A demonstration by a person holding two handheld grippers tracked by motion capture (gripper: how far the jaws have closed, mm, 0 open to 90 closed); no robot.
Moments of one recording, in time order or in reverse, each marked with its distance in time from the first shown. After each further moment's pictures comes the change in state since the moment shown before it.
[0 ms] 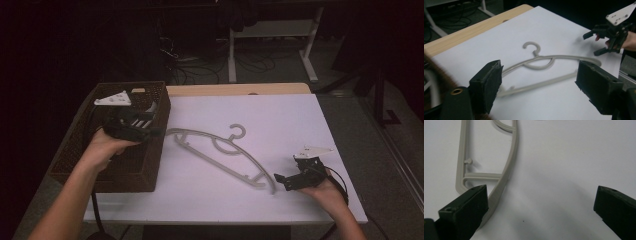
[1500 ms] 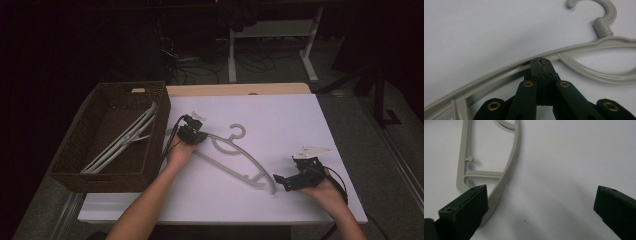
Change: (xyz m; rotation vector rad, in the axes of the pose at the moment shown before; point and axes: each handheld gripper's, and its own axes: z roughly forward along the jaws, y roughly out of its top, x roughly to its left) left arm 0.023 -0.049 0.216 0.288 0.305 -0.064; right arm 0.000 -0.001 0.003 0.009 0.018 -0.013
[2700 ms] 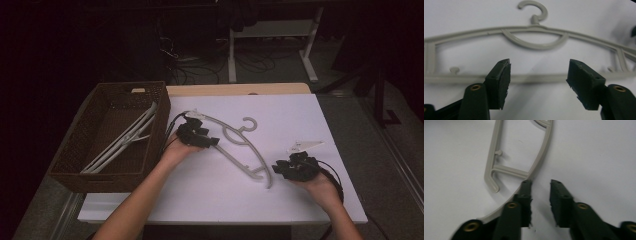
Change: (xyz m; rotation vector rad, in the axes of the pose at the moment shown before) left arm -0.018 -0.003 -0.047 -0.088 -0.266 0.050; right arm 0.005 0.023 0.009 0.089 0.034 0.010
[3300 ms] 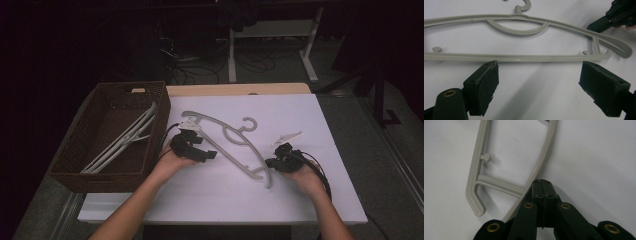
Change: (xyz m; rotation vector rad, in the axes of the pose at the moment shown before) left arm -0.020 -0.016 -0.018 -0.012 -0.037 -0.004; right arm 0.000 0.022 0.034 0.111 0.010 -0.021
